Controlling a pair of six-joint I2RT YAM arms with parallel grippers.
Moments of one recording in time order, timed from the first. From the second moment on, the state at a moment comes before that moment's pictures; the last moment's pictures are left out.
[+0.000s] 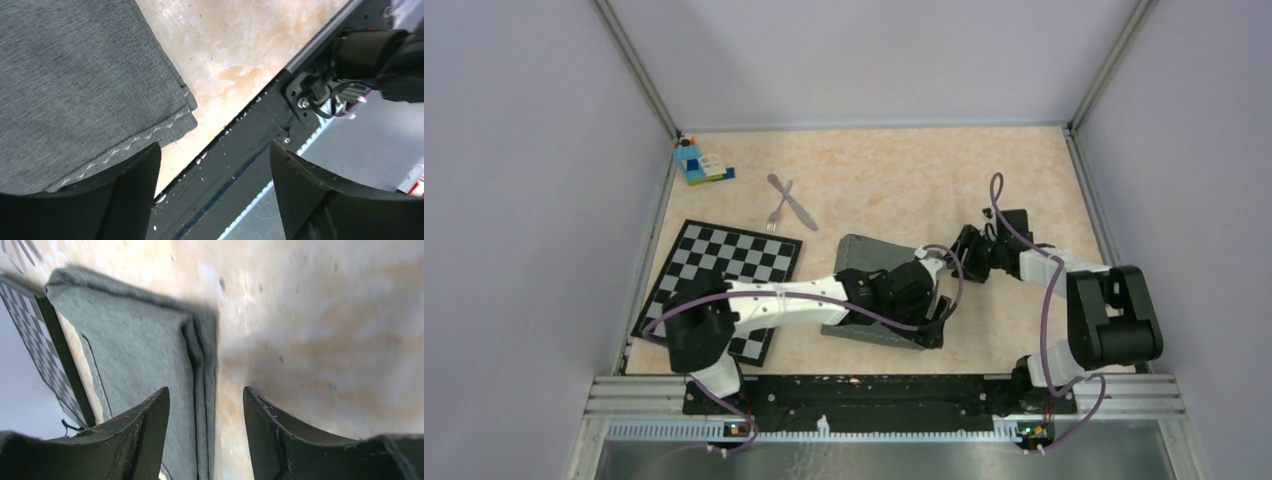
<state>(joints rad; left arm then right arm) -1.22 1.70 1.17 -0.36 0.09 -0.72 0.12 1.44 0.59 -0.10 -0.49 0.59</state>
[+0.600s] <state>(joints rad) -0.89 1.20 0.83 -0.26 0.14 -0.73 0.17 1.80 0.93 -0.07 -0.47 0.51</state>
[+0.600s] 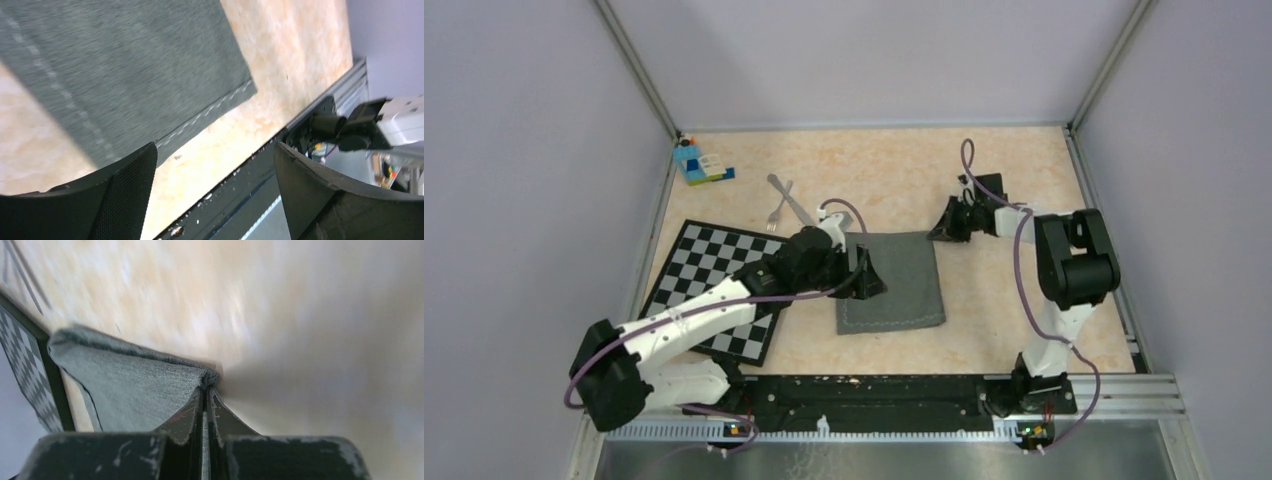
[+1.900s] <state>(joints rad) -0.42 1.88 1.06 0.03 0.27 -0.62 0.09 1.51 0.56 -0.16 -0.68 0.46</state>
